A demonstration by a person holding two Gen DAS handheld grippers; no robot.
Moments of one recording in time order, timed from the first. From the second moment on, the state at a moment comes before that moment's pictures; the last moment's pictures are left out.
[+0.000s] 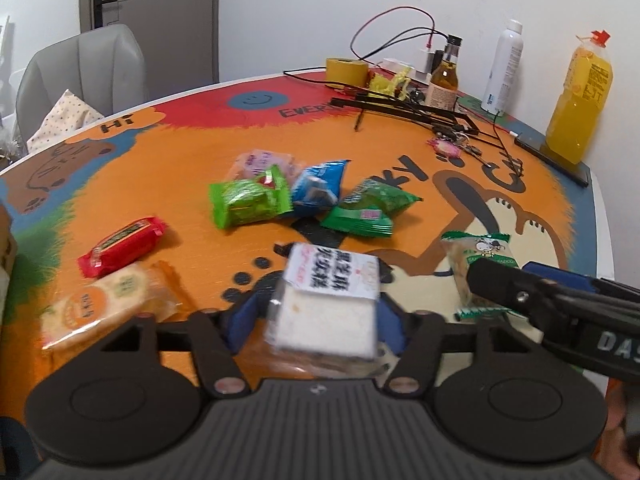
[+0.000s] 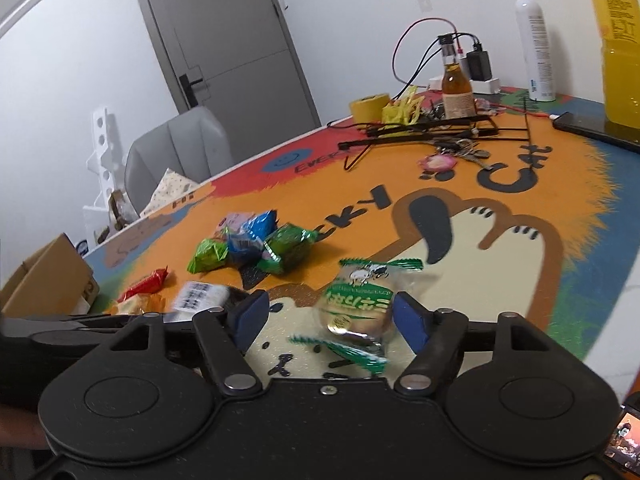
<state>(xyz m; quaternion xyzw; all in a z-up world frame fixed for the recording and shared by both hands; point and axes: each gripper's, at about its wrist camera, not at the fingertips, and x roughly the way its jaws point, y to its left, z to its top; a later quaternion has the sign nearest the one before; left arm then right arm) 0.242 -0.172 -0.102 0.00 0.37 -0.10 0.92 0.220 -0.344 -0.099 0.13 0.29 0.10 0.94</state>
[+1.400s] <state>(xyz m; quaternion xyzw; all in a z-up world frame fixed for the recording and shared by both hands) 0.190 -0.111 -0.074 -0.05 0.33 -0.09 0.94 0.203 -0.314 -0.092 0.12 0.29 0.09 0.95</state>
